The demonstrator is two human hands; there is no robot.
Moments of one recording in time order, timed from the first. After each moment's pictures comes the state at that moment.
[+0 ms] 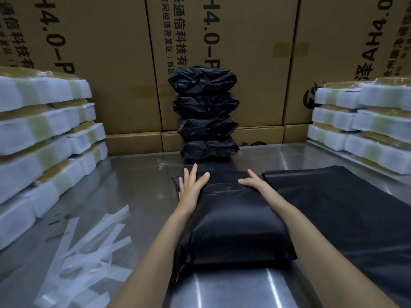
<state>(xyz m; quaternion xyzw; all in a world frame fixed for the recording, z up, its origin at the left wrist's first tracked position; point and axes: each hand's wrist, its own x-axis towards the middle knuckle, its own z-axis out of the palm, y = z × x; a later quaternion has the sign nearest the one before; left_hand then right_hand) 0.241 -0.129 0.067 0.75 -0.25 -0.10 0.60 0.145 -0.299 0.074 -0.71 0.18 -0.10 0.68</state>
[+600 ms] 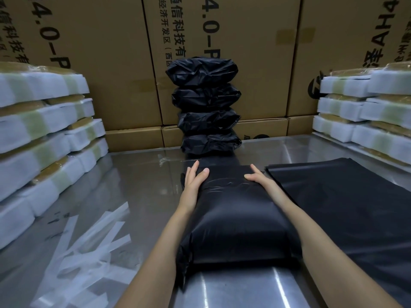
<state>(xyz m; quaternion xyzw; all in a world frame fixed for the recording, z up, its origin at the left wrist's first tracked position) 0.244 -0.136 0.058 0.65 -0.23 -0.14 0.71 0.144 -0.298 0.066 -0.70 0.15 -0.16 0.68</state>
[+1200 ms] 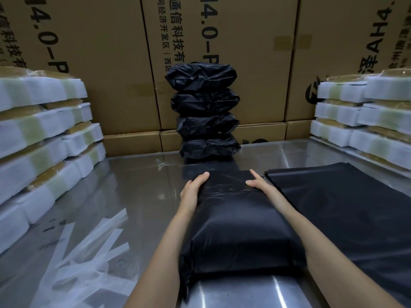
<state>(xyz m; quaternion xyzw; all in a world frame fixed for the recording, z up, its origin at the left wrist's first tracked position) 0.245 -0.136 0.066 0.59 -0.14 -0.23 0.76 0.142 -0.293 0.067 -0.72 0.16 -0.15 0.66</state>
